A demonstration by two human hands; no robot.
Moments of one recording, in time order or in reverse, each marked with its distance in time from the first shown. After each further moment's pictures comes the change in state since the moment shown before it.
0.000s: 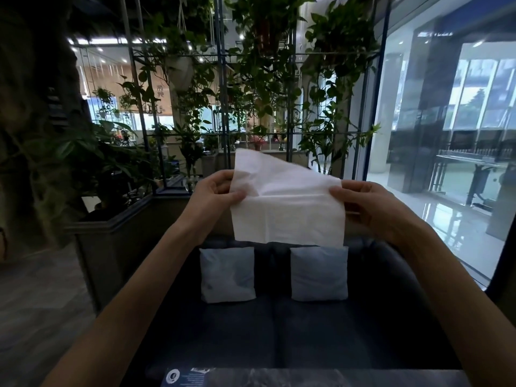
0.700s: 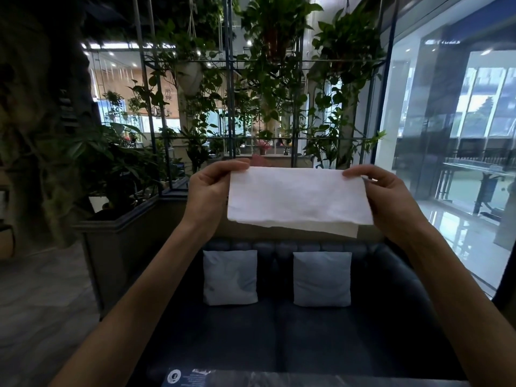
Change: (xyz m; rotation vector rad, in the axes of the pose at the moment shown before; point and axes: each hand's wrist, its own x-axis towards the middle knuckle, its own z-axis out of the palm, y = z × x) left_hand -0.010 0.018 0.004 -0.217 0.156 0.245; right_hand -0.024 -0.022 0.016 0.103 0.023 -0.320
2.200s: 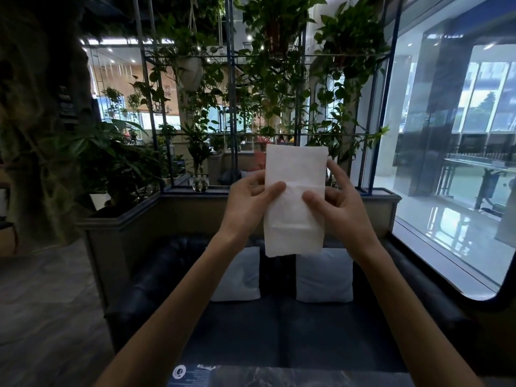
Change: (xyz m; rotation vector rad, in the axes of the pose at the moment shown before) left_hand -0.022 -0.005 0.036 0.144 -0.096 -0.185; right_hand -0.013 0.038 0.068 -0.174 0.036 -0.130
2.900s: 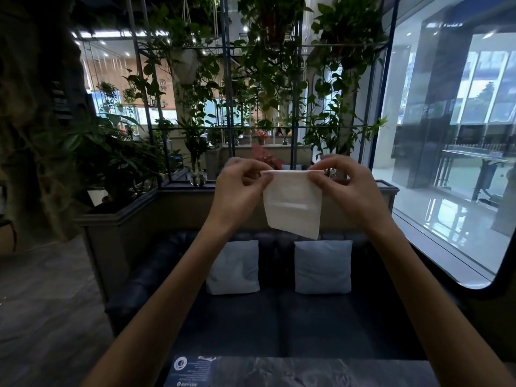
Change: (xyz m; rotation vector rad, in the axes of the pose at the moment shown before) left_hand 0.014 -0.004 -0.014 0.507 0.099 0.261; right_hand 0.021 -0.007 -0.024 -0.450 0.056 -0.168
